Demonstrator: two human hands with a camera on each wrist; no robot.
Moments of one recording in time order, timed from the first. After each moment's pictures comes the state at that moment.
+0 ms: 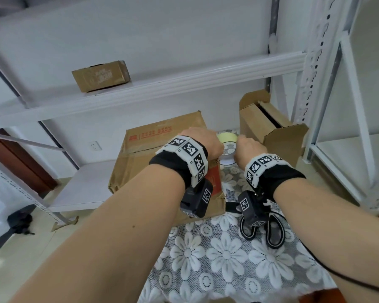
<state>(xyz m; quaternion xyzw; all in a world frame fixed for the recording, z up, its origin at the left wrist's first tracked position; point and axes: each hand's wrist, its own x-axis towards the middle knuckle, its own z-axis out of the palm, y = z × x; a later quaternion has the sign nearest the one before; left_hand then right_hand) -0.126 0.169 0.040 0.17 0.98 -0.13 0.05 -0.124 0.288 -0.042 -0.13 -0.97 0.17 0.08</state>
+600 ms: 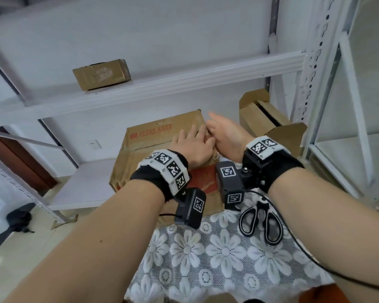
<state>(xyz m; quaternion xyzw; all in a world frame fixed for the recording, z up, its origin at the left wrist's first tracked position) -0.128 0.134 0.013 0.14 0.99 0.06 0.07 -0.108 0.245 0.025 -0.13 -0.43 0.89 -0.10</state>
